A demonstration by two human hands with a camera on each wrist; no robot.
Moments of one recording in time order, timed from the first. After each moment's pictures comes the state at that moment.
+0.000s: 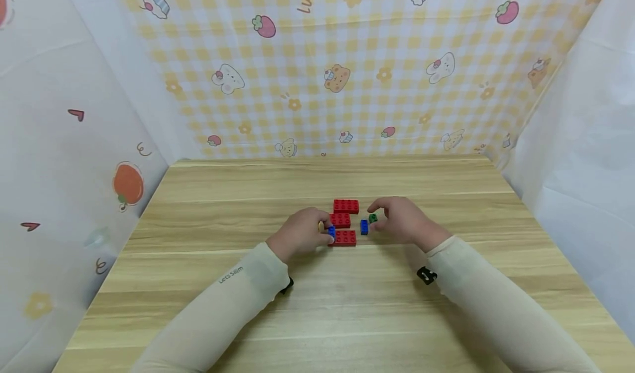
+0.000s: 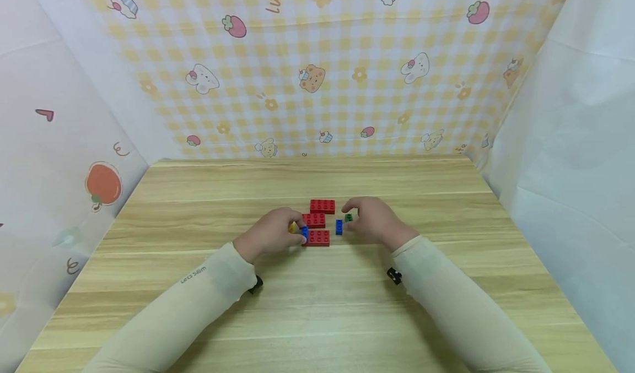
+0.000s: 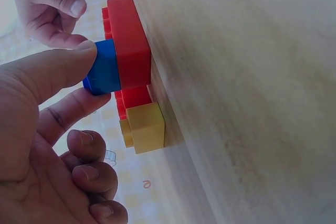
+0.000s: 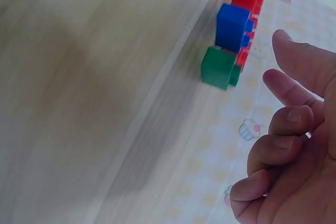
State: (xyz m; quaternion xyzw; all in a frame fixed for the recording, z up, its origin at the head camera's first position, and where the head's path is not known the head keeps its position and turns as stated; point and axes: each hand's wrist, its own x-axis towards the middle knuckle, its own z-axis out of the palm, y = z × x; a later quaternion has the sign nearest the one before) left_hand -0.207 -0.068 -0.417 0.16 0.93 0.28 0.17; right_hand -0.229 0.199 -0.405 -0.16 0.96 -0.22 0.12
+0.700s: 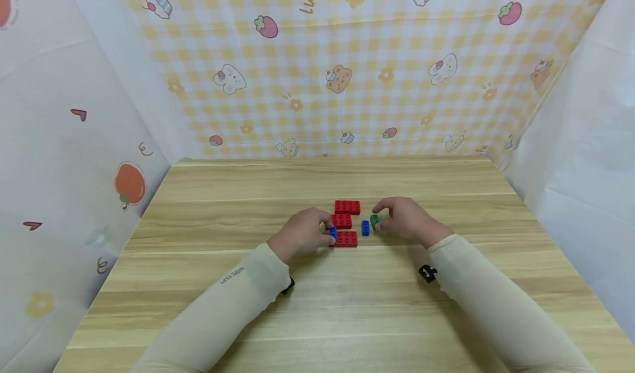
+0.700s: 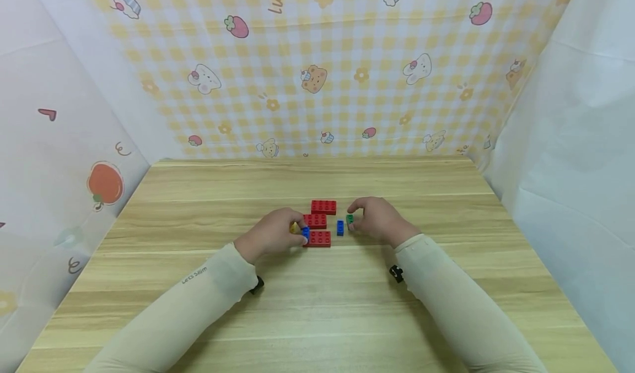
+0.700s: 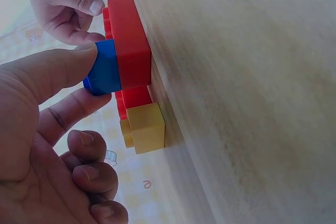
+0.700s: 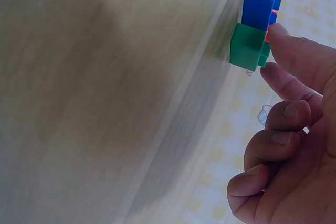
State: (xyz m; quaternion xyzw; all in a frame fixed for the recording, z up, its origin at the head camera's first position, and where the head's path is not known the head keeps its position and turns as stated) left_hand -0.207 -0.067 -0.415 0.16 0.93 0.28 0.17; right_hand -0.241 0.209 -0.414 -0.12 0.95 -0.25 0.16
